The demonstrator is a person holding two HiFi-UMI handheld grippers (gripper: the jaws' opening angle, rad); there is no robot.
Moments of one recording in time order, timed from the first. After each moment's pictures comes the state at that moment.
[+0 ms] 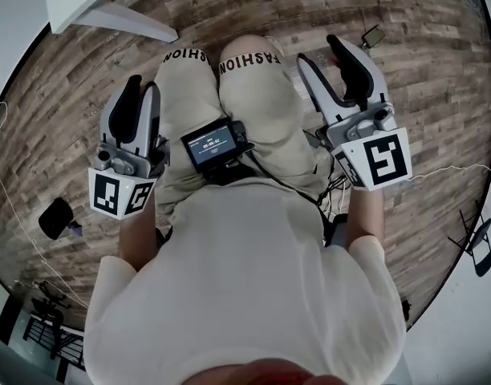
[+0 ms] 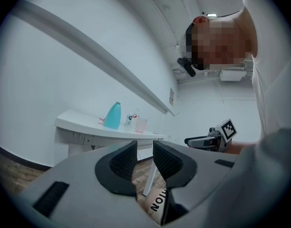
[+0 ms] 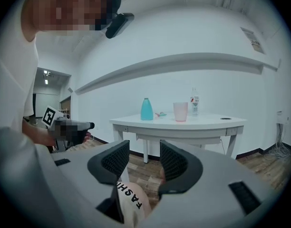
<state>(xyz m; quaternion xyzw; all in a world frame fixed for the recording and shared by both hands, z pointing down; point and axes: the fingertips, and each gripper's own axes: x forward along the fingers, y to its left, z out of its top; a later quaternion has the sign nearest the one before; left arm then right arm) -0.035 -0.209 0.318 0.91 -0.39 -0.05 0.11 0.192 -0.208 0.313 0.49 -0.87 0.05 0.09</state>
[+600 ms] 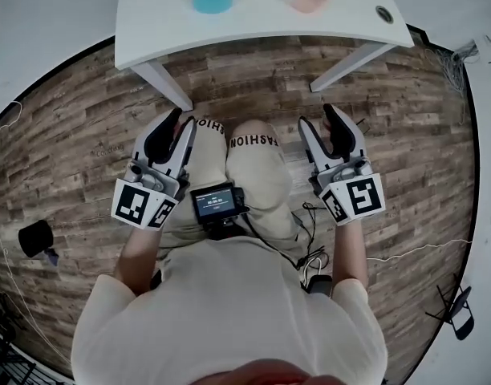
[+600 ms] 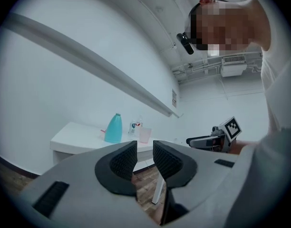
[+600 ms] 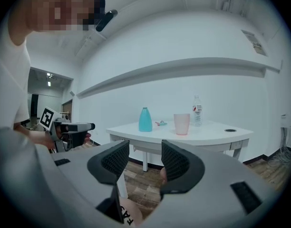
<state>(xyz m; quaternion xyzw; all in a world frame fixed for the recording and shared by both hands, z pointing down) -0.033 -0.233 0.263 0.90 -0.42 -0.06 0.06 0.182 -0.237 0.265 0.48 -0.87 0.03 0.07</state>
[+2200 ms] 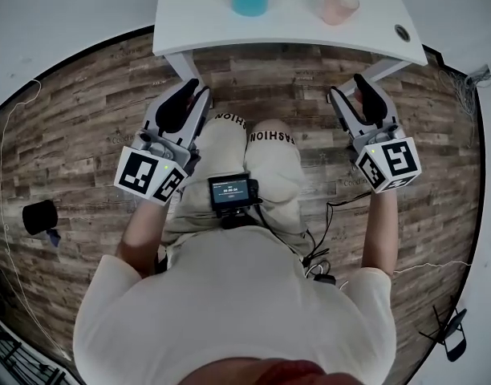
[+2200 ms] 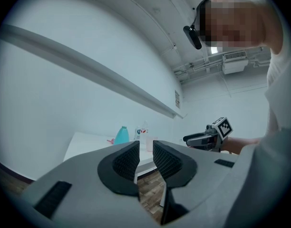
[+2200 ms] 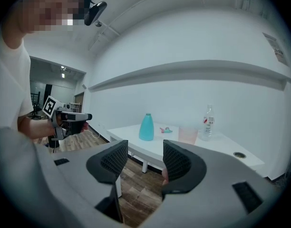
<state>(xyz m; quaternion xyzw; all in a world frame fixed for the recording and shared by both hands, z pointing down) -0.061 -0.246 0.208 0.89 -0.45 -0.06 0.04 0.179 -0.285 0.213 0.43 -0.90 -0.02 0.11</state>
